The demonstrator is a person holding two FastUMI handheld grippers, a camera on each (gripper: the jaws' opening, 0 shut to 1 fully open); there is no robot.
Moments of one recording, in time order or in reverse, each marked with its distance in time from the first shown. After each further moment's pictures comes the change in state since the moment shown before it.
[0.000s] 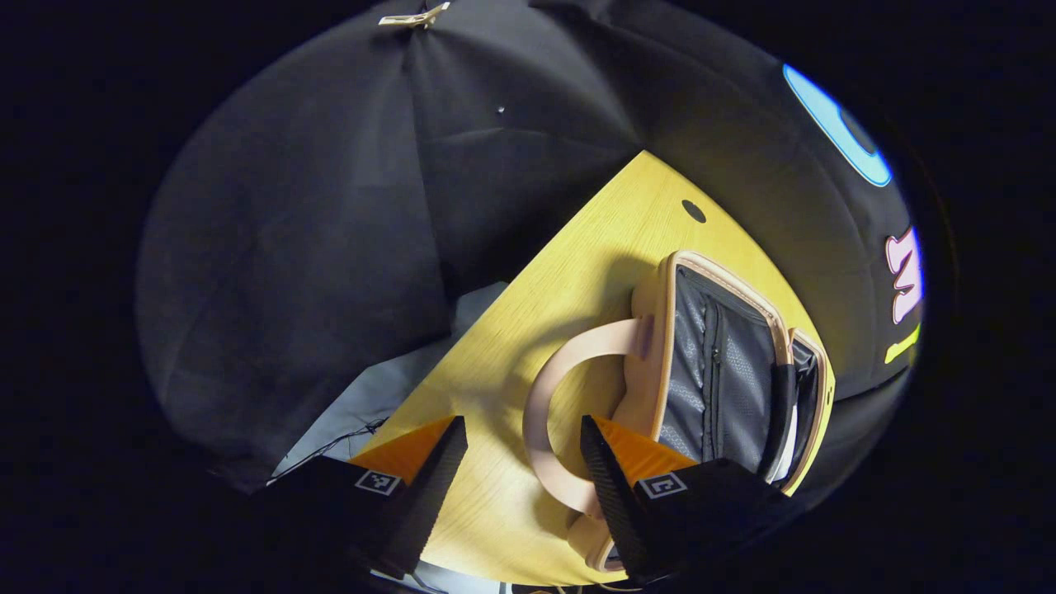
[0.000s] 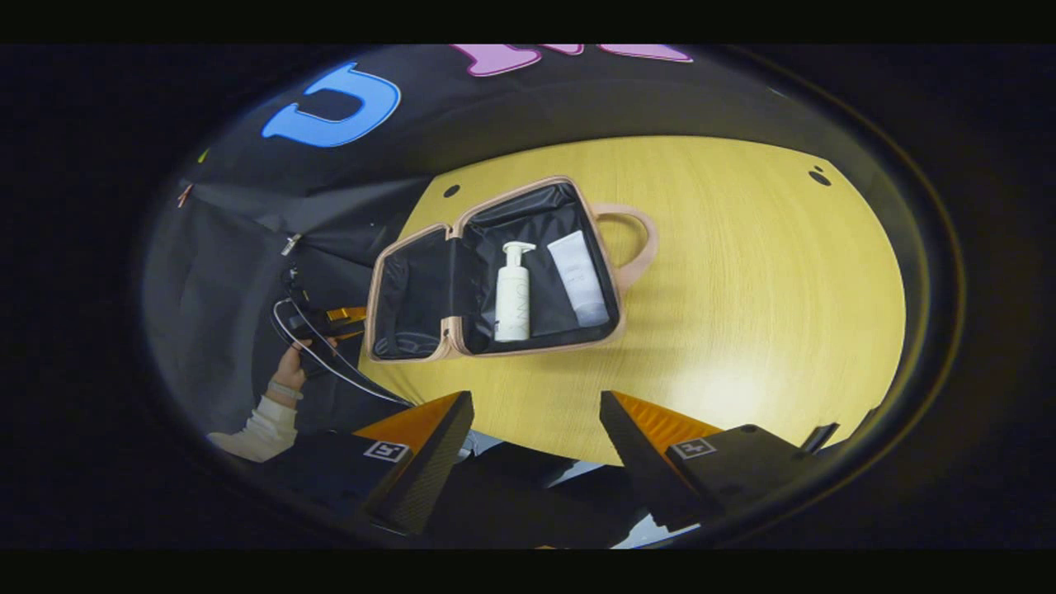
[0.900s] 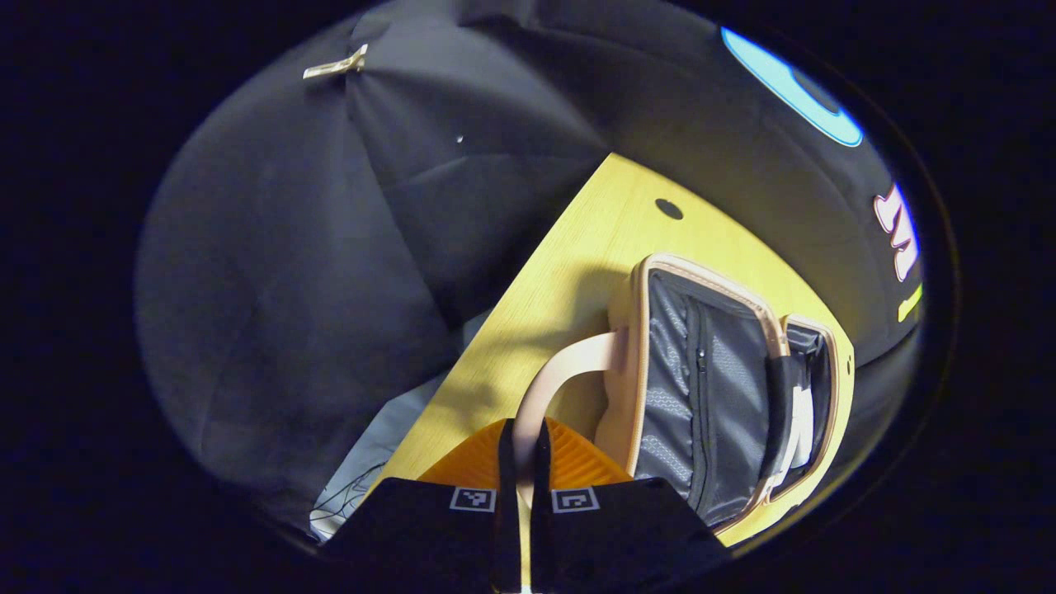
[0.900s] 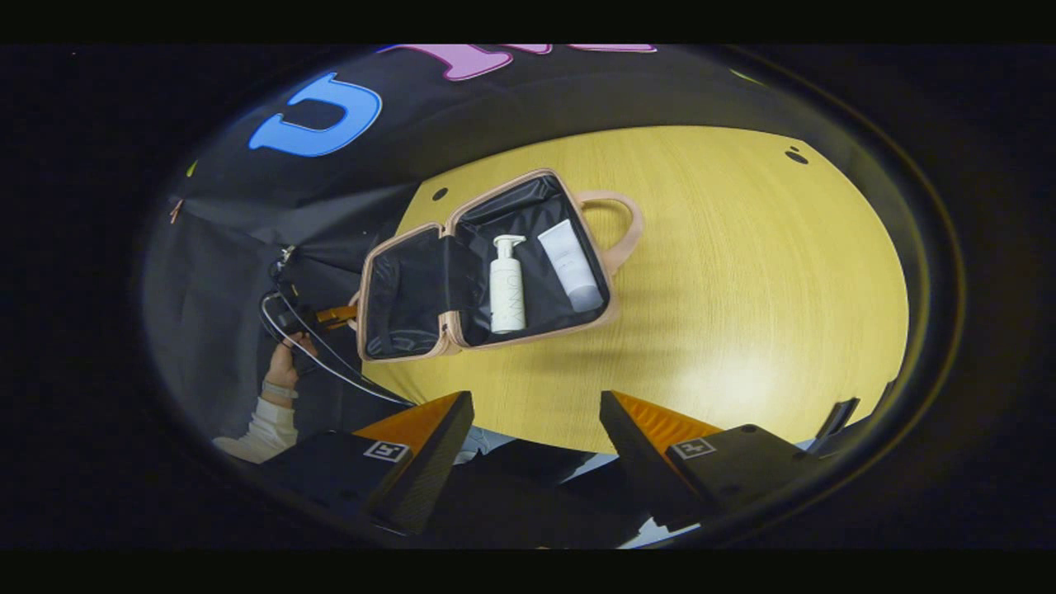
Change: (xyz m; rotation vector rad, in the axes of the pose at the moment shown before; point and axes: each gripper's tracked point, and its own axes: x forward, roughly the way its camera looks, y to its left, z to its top) left arm -0.032 -0.038 0.036 0.161 -0.092 0.025; right arm -0.001 0.001 -0.019 0.057 -0.018 0.004
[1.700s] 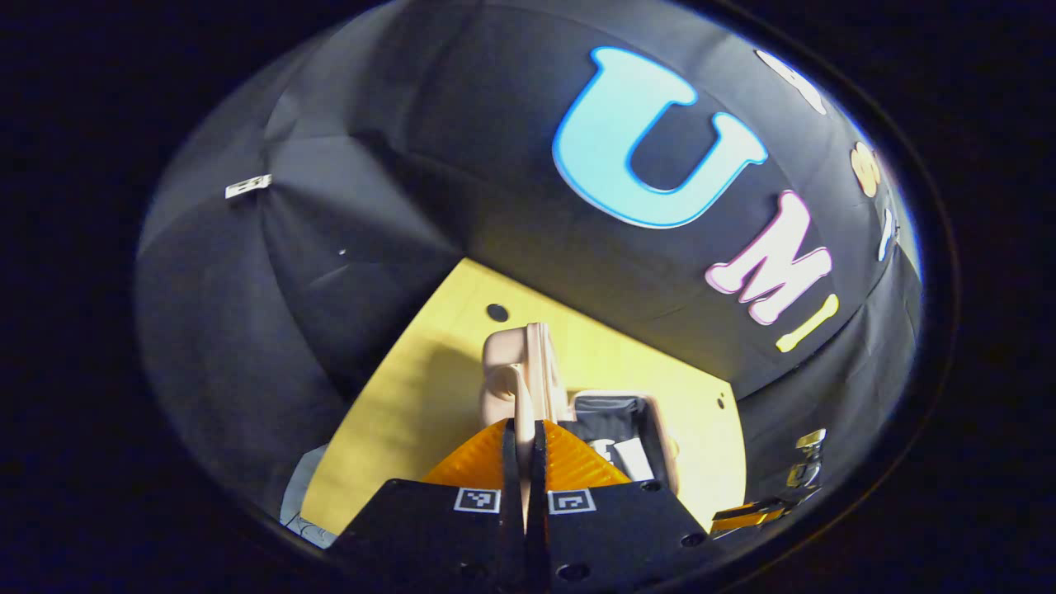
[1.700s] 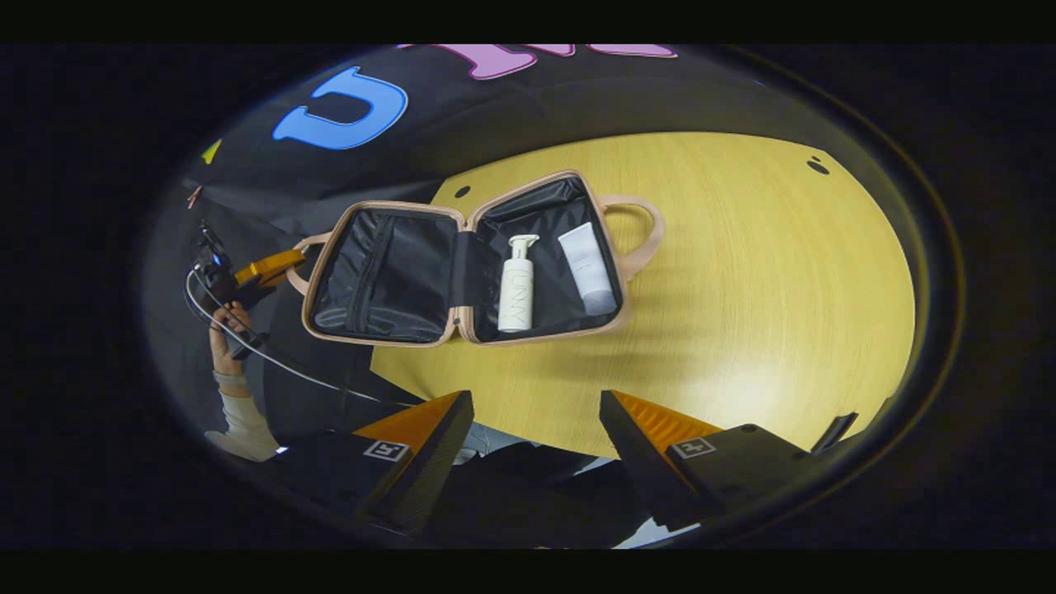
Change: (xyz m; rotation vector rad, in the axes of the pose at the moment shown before) left arm -0.169 -0.177 0.077 0.054 -0.239 -0.411; right arm -0.006 -0.008 0.001 -0.056 -0.027 0.062
